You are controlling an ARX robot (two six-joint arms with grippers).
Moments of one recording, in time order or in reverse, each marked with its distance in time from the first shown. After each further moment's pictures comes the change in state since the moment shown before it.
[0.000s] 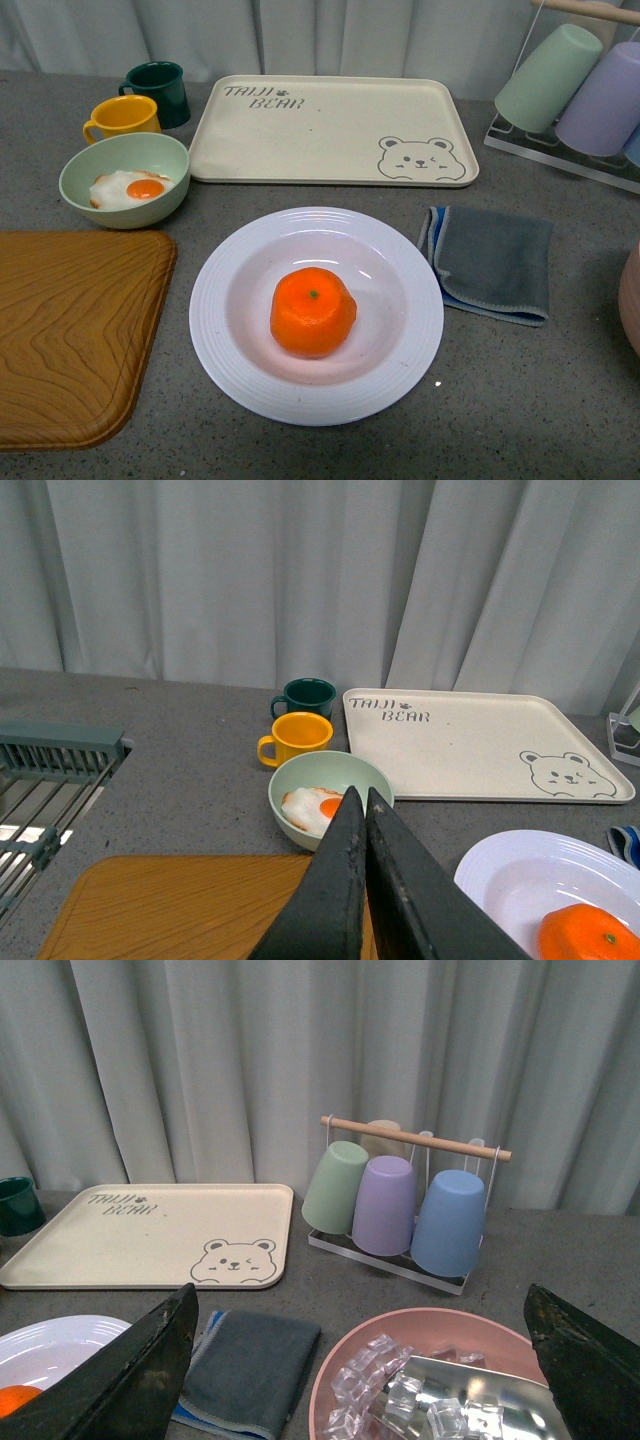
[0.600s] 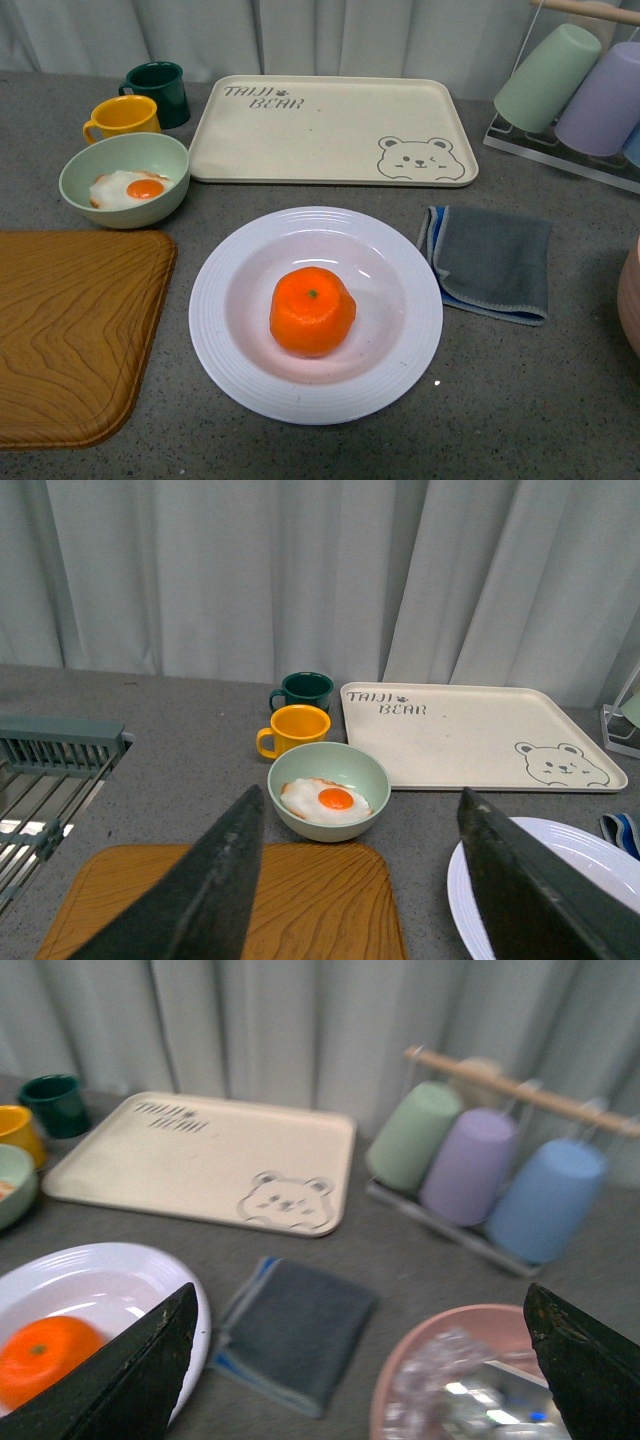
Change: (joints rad) left arm 0.000 -0.169 0.000 -0.174 0.002 0.002; right arm 0.201 0.747 0.176 0.346 0.043 -0.042
